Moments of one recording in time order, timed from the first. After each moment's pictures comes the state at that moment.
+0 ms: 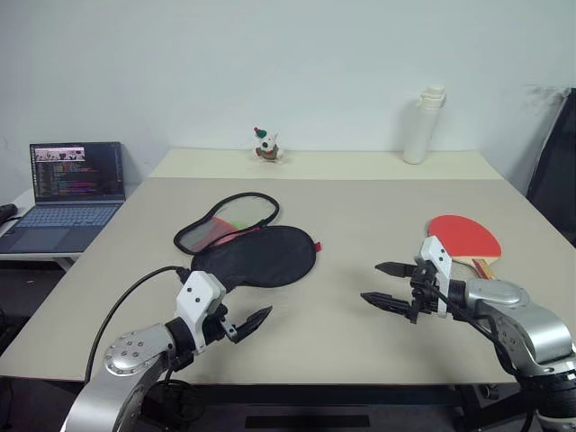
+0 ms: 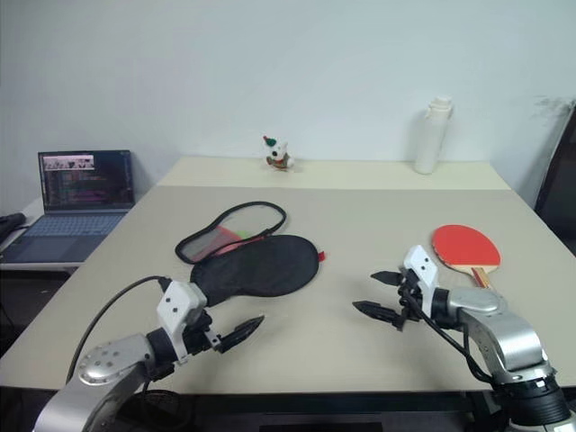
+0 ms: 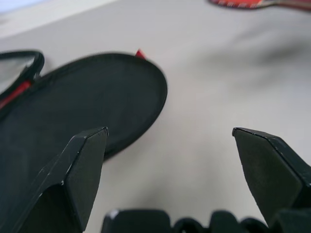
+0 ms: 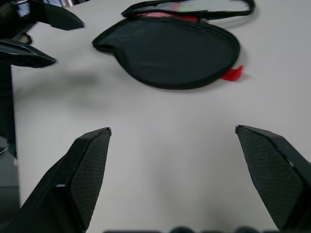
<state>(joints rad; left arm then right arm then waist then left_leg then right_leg) 0.02 0.60 0.10 -0.42 -0.35 0.42 -0.66 -0.33 -0.65 0.00 -0.27 0.48 0.69 0.91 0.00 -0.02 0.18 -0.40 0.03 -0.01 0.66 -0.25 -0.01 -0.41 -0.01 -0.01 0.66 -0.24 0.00</state>
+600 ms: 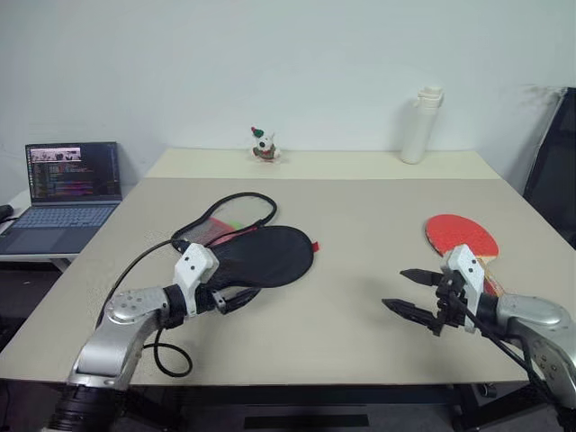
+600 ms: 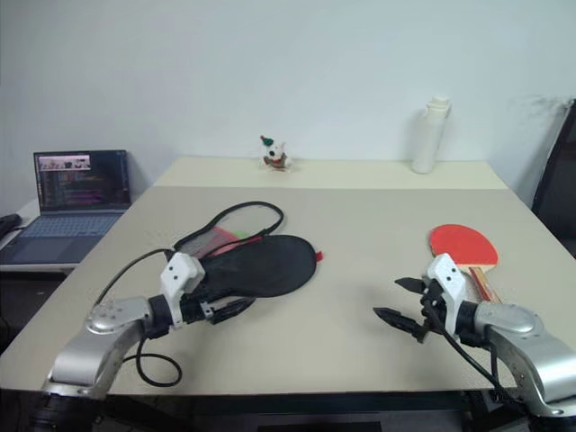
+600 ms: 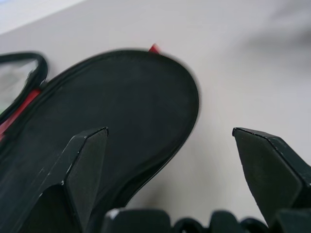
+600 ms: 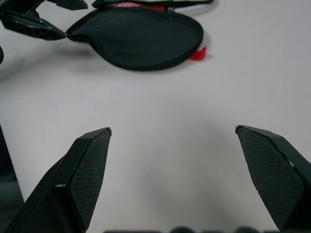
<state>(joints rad) -0.29 0.73 0.07 0.04 -0.33 0.28 -0.94 -0.17 -0.69 -0.13 -0.41 0.52 0.72 0.80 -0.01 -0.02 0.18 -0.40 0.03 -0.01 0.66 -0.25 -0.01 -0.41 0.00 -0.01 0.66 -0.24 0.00</state>
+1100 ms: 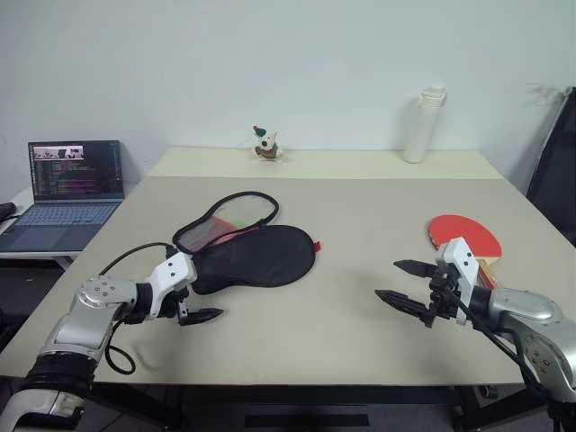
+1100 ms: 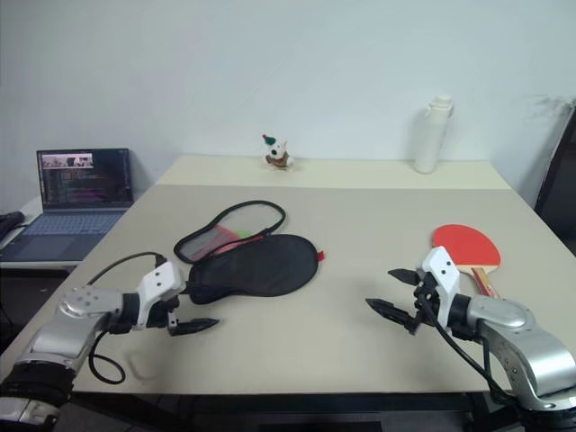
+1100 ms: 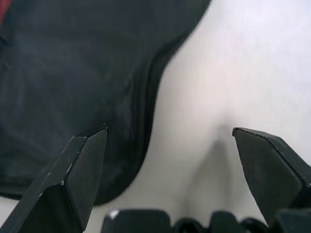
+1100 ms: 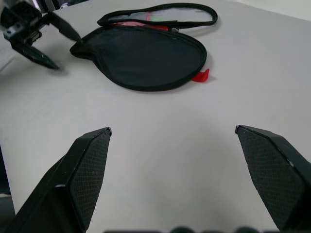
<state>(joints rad) -0.44 0.86 -0.04 0.47 -0.13 0.00 -1.18 -0.22 -0.66 -0.11 -0.42 0.53 0.70 0.77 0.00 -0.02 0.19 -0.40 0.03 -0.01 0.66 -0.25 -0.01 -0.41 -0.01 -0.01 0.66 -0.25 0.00</state>
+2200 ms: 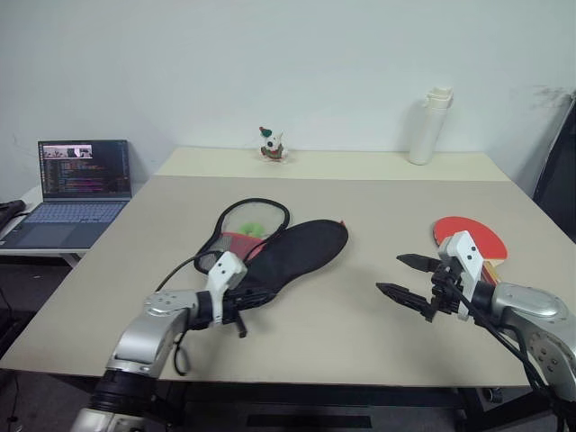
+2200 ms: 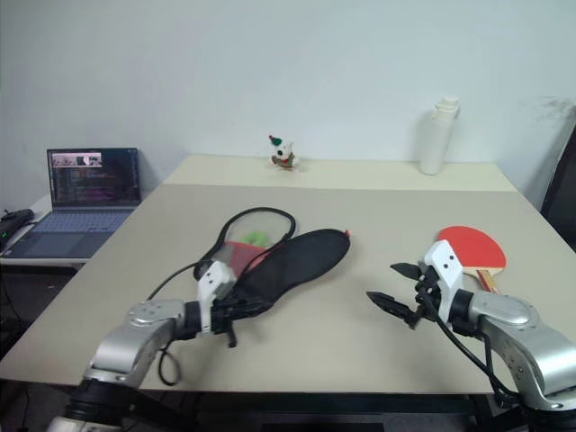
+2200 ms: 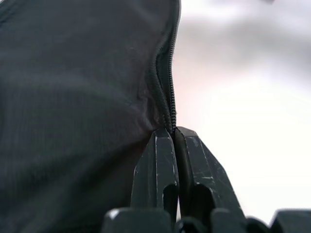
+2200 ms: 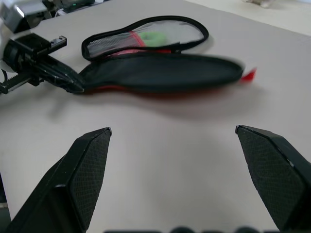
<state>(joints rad) -0.36 0.49 -0.04 -0.08 -0.35 0.62 -0.90 -0.22 -0.71 -0.16 -0.46 0.59 0.75 0.73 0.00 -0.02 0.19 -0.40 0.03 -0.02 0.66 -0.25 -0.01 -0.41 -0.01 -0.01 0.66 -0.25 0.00</state>
